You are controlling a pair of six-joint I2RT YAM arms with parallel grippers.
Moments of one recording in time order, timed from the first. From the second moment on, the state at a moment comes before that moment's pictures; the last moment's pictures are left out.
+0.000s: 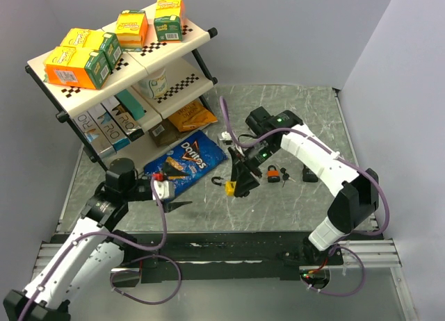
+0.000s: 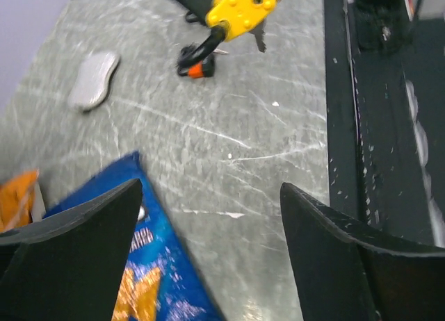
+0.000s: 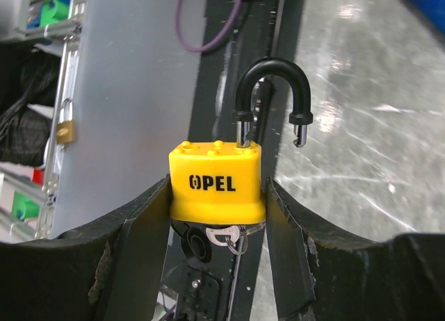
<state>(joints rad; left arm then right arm) -0.38 0.61 0.57 -0.29 0.95 0.57 0.57 1.58 1.49 -1.34 -1.07 -0.81</state>
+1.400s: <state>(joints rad) -0.94 0.66 0.53 -0.06 0.51 0.95 0.70 1.63 1.51 -1.36 -1.12 -0.84</state>
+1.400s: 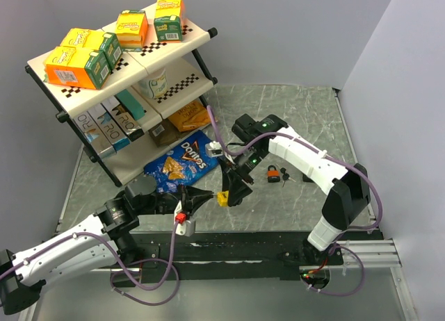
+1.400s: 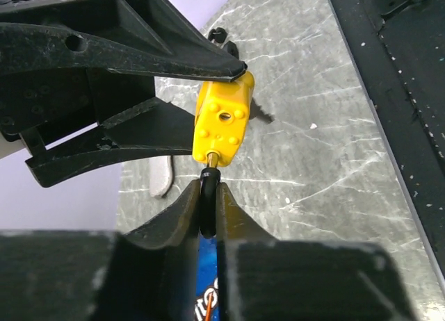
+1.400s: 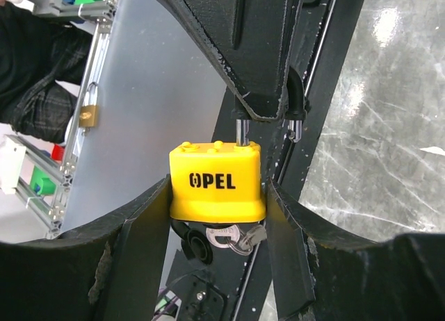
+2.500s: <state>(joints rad) -0.81 0.70 0.80 -0.12 0.60 0.04 0.50 0.97 1.30 -0.80 -0.84 -0.41</state>
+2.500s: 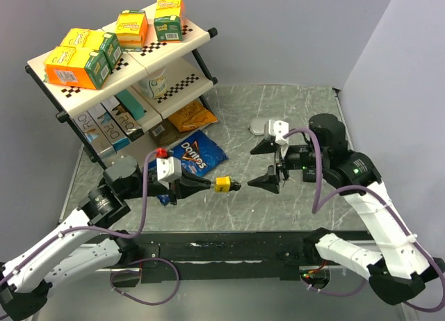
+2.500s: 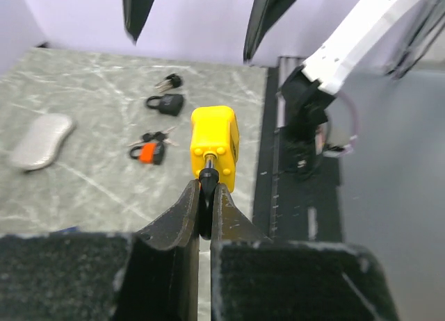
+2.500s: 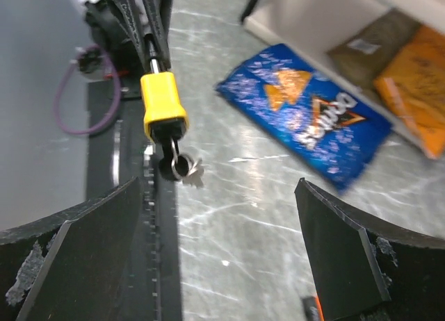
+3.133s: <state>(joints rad) -0.78 0.76 0.81 0.00 0.65 -0.19 0.67 1.07 1.27 -0.81 -0.96 -0.40</state>
